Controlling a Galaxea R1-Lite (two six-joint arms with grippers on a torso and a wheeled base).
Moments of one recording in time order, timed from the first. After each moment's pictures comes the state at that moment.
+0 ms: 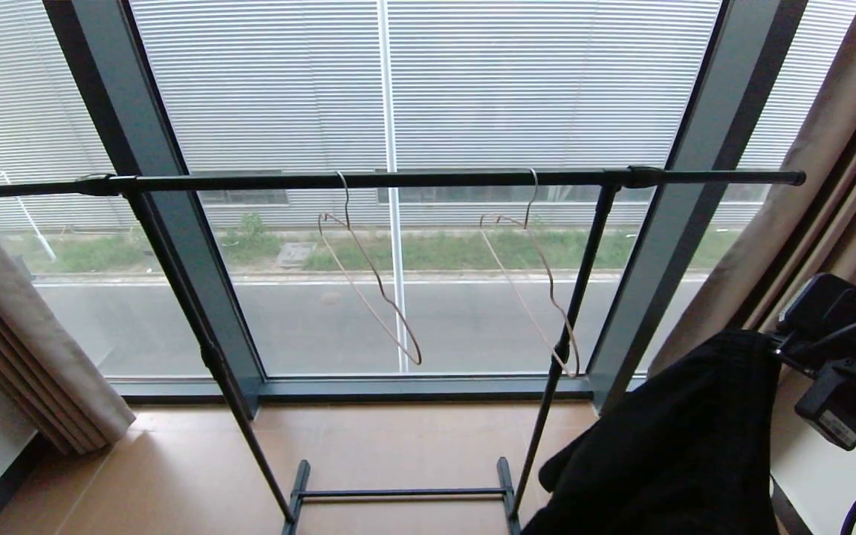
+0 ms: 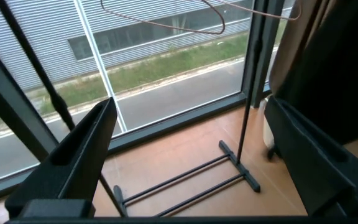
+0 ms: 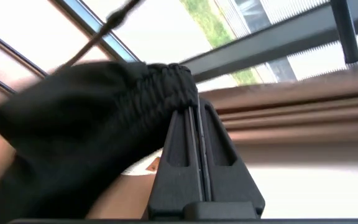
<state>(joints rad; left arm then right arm) 0.00 0.00 0.00 -0.02 -0.40 0.11 0.29 1.19 -0.63 -0.12 -0.27 -0.73</state>
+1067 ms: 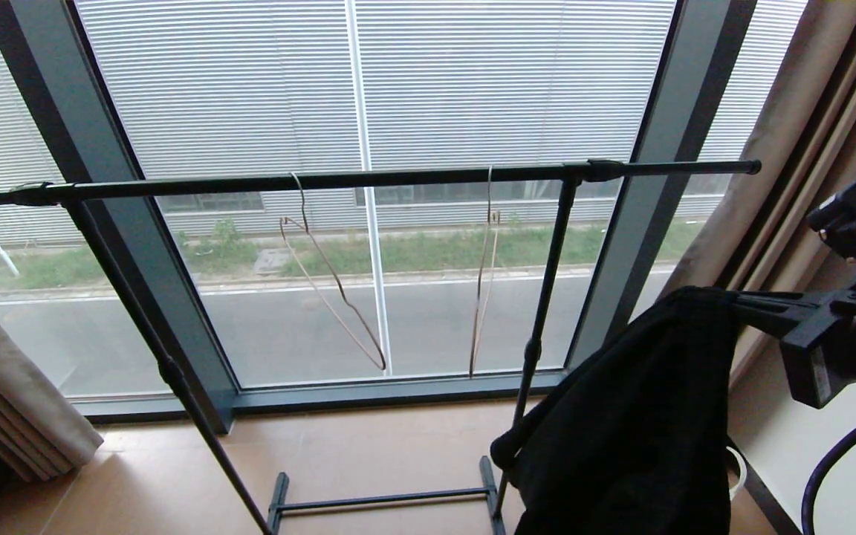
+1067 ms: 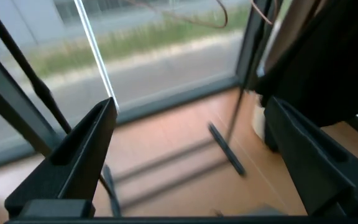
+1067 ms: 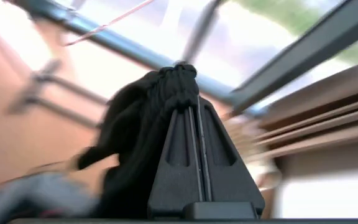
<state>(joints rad) 0.02 0.25 -0.18 0.08 -0.35 0.08 0.51 1.22 -0.86 0.07 -0.24 -0.22</state>
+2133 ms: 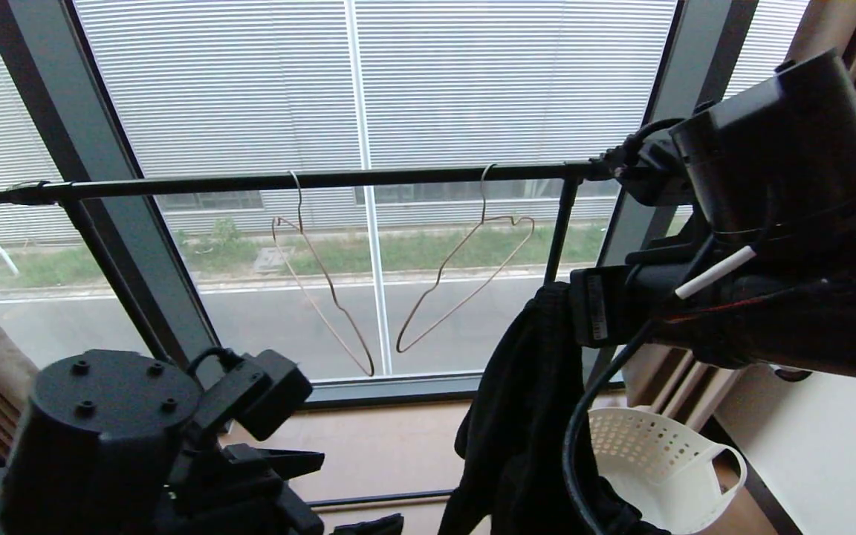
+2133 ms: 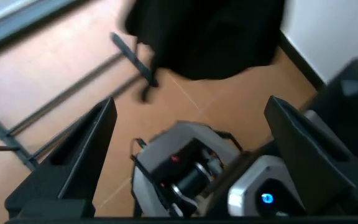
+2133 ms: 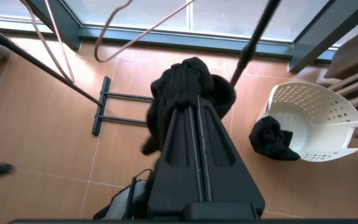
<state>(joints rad) -0.84 1.39 -0.58 -0.17 -0.01 -0.23 0.85 1.63 -1.37 0.42 -0.52 0.47</state>
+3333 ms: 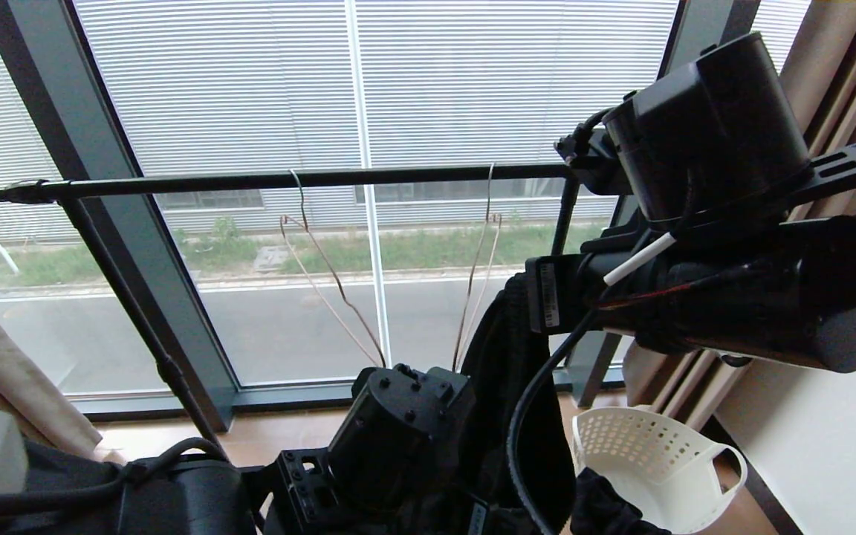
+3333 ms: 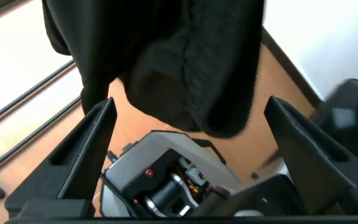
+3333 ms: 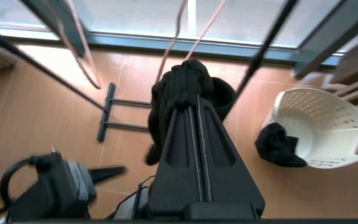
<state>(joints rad) -0.97 1.85 -0.77 -0.40 0.03 -0.36 0.90 1.70 -1.47 0.43 -0.55 0.49</state>
